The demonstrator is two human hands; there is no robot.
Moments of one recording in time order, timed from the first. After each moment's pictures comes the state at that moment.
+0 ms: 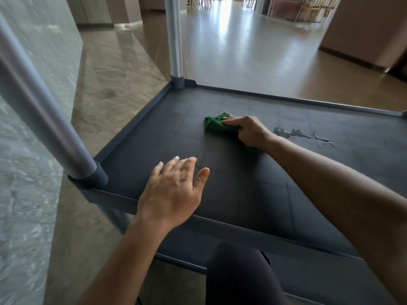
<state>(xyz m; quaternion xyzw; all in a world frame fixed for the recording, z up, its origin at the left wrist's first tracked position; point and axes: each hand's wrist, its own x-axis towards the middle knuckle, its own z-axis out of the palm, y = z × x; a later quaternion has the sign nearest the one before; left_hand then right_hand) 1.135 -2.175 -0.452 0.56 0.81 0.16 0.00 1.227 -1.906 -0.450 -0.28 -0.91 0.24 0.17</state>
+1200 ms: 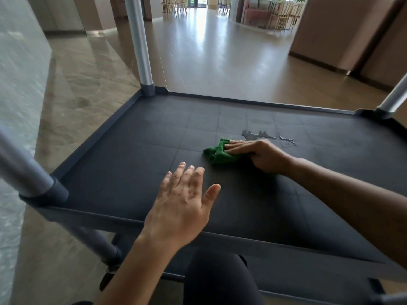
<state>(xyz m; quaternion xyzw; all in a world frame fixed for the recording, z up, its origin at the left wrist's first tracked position) 1.198 -2.151 -0.450 0.62 0.77 0.15 0.04 1.345 -1.922 -0.444 -0.19 -0.93 0.27 0.16</state>
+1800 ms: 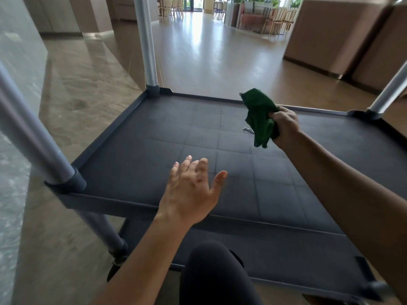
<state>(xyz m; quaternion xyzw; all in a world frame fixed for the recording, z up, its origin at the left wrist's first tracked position) 1.195 -2.132 -0.448 0.62 0.76 0.20 0.04 1.332 -1.913 -0.385 -0.42 -0.42 0.61 0.53</state>
